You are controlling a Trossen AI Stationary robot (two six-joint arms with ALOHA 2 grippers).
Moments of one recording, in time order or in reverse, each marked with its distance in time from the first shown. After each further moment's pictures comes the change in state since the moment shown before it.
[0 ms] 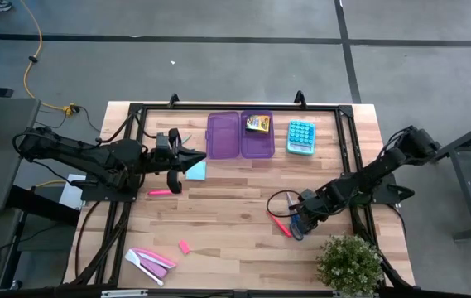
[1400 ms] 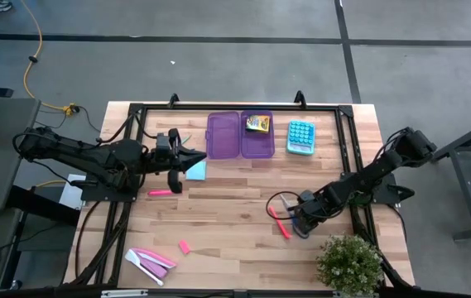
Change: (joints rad) left arm 0.000 0.000 0.000 -0.014 -0.016 0.000; right arm 0.020 0.059 0.031 -0.026 0.028 0.025
